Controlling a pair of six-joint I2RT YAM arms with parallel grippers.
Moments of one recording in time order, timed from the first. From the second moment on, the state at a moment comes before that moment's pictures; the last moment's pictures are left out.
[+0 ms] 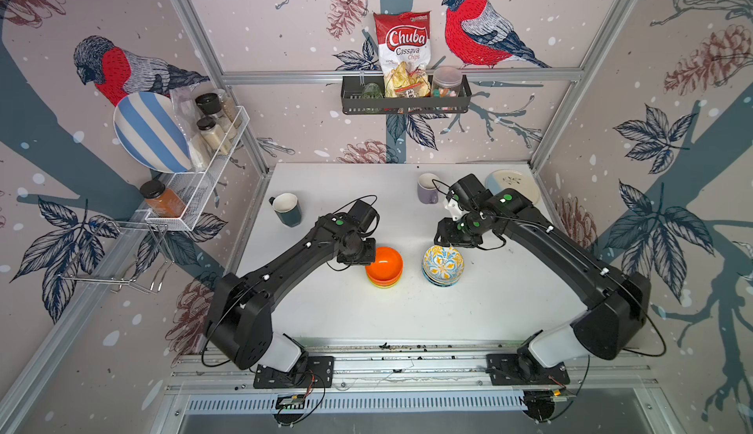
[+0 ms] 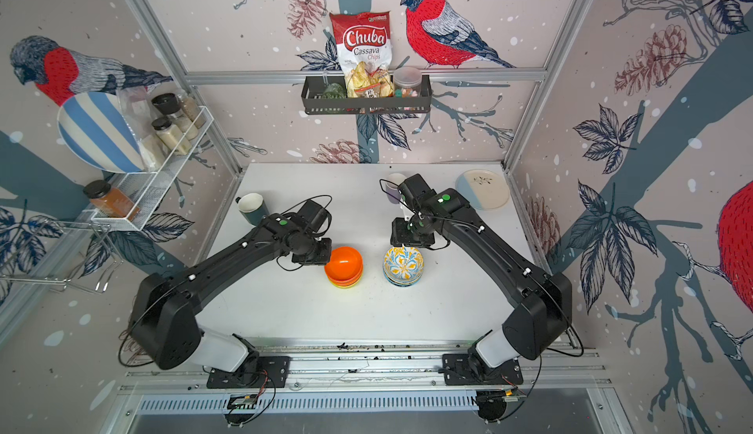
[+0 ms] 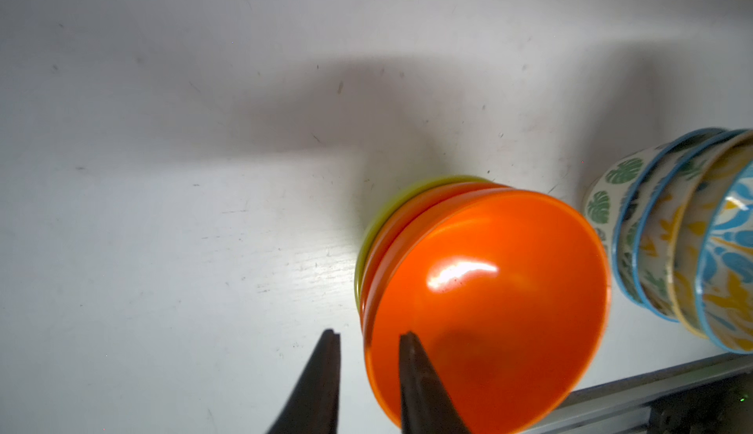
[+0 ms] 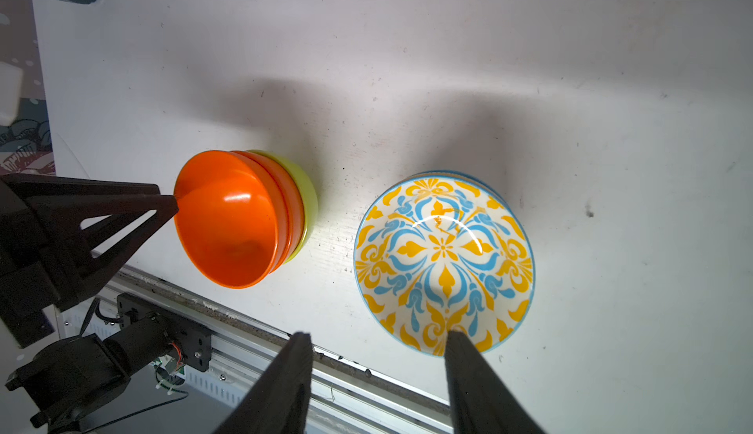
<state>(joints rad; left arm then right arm) -0.56 1.44 1.15 -0.92 0.04 -0.54 0.62 1.52 1.51 -1.15 -0.18 0.47</state>
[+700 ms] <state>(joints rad) -0.43 0.99 0.51 -0.15 -0.78 -0.12 0.24 0.94 0.50 -0.22 0.49 0.38</state>
